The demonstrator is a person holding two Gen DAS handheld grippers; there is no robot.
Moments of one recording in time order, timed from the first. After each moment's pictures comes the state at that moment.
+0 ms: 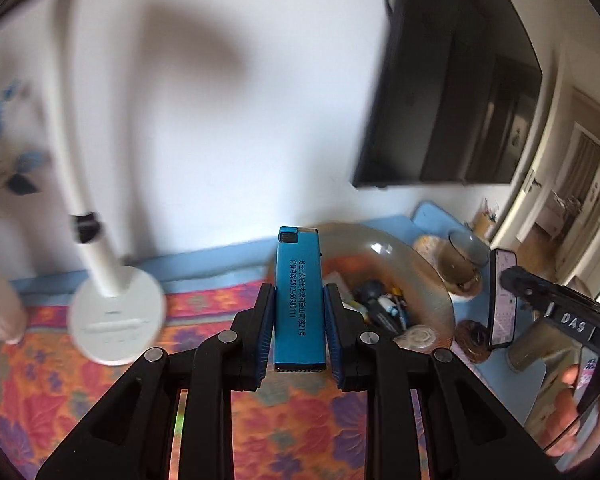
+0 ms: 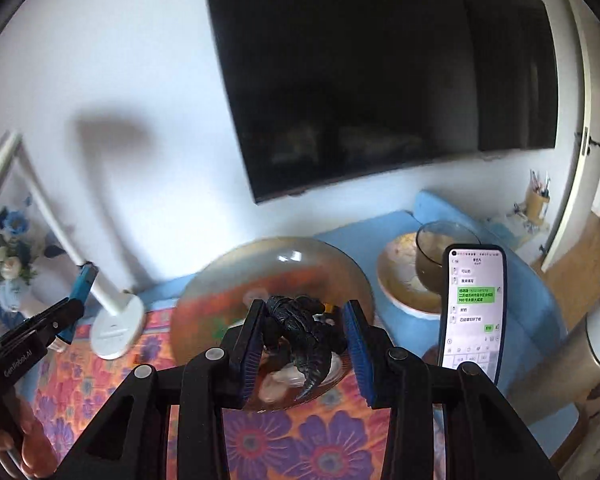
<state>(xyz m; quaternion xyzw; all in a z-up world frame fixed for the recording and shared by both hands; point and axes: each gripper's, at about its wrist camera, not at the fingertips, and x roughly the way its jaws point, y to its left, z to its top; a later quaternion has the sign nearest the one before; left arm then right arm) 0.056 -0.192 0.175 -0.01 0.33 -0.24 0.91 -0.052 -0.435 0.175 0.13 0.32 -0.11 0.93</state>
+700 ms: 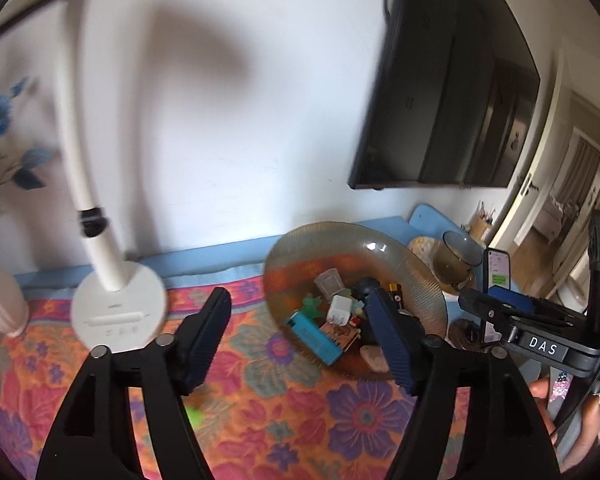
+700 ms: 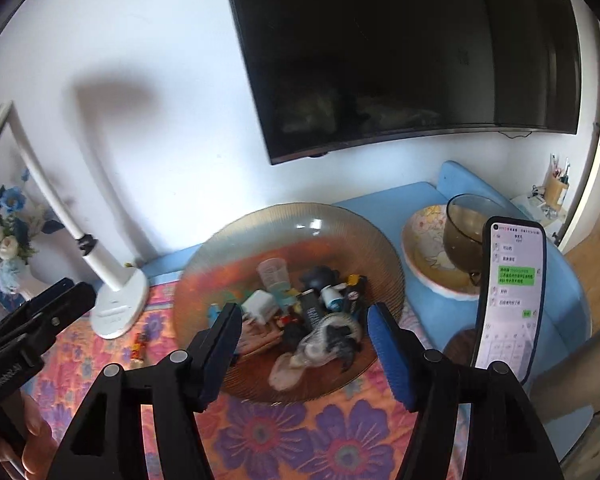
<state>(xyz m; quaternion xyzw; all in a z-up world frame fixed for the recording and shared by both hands) 0.031 -0.164 0.192 -0.02 0.31 -0.23 0.92 -0.040 -0.417 0.155 0.14 0.35 -0.08 0.92</state>
